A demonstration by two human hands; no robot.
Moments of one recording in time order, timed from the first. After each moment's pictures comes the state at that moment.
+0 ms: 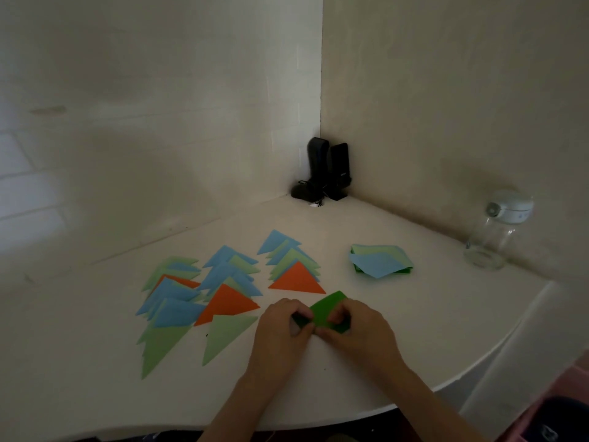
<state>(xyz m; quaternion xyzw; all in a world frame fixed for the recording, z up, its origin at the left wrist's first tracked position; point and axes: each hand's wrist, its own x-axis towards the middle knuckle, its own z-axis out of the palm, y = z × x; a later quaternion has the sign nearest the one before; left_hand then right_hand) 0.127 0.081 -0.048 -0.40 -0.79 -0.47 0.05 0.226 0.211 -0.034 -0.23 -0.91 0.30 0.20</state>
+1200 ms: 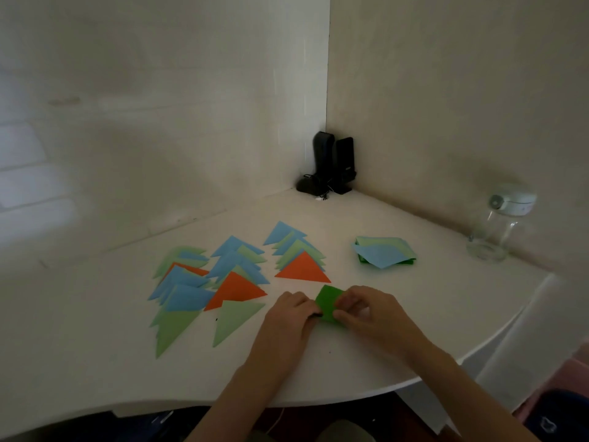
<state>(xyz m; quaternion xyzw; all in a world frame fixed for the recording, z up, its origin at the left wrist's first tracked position) 0.138 0.065 -0.040 -0.50 -0.78 -0.36 0.11 0.241 0.226 -0.013 -0.13 -0.92 0.33 0.16</state>
